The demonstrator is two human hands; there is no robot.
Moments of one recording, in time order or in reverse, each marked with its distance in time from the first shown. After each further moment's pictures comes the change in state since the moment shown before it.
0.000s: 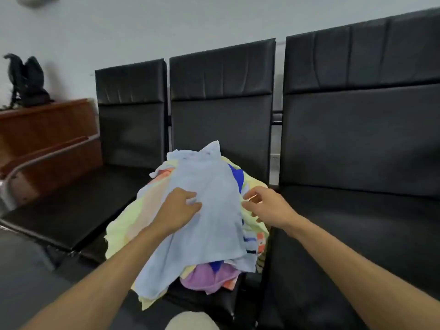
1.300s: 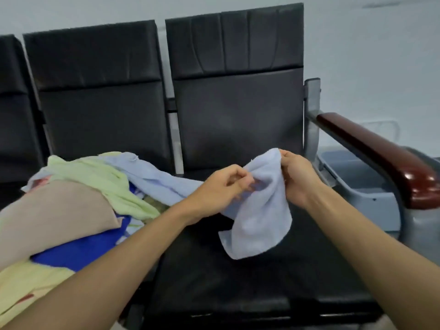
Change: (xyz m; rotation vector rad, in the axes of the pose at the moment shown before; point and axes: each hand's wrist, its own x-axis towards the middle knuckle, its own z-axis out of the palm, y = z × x) left_hand -0.049 0.262 0.162 -0.631 -0.626 0.450; right_hand -0.132 0.119 -0.200 1.075 0.466 0.161
